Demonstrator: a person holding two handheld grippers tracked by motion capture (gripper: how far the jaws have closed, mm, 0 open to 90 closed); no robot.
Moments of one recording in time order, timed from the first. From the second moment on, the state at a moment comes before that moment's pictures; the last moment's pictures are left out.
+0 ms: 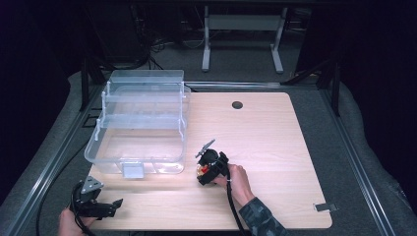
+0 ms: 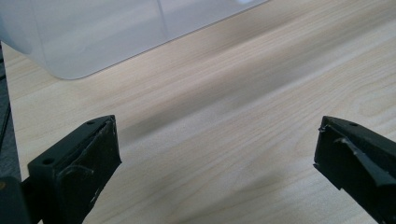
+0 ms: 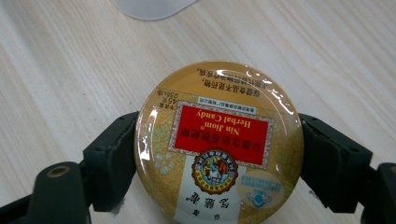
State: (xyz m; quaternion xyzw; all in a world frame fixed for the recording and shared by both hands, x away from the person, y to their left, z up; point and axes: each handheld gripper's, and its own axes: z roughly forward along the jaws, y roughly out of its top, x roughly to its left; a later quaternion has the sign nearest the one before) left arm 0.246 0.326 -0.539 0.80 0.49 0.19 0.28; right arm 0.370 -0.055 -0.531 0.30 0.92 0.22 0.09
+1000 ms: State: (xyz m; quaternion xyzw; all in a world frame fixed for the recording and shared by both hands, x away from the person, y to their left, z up) left arm 0.246 0.322 -0.535 0.81 0.48 0.20 0.27; right arm 0.349 -0.118 -0.499 0.34 0.90 0.22 0.13
